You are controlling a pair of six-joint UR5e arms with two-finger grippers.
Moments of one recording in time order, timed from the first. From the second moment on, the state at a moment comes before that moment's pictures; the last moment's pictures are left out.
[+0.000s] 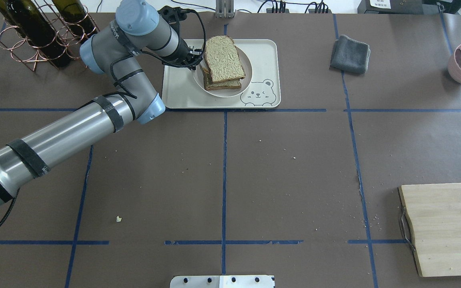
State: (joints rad) left arm -0.81 -2.57 -0.81 -2.38 -1.99 -1.12; right arm 1.58 -1.85 1.74 -1.46 2.24 -0.14
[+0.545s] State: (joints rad) left arm -0.82 -2.57 -0.80 -2.41 -1.98 -1.03; right arm 1.58 -1.85 1.71 -1.46 2.24 -0.14
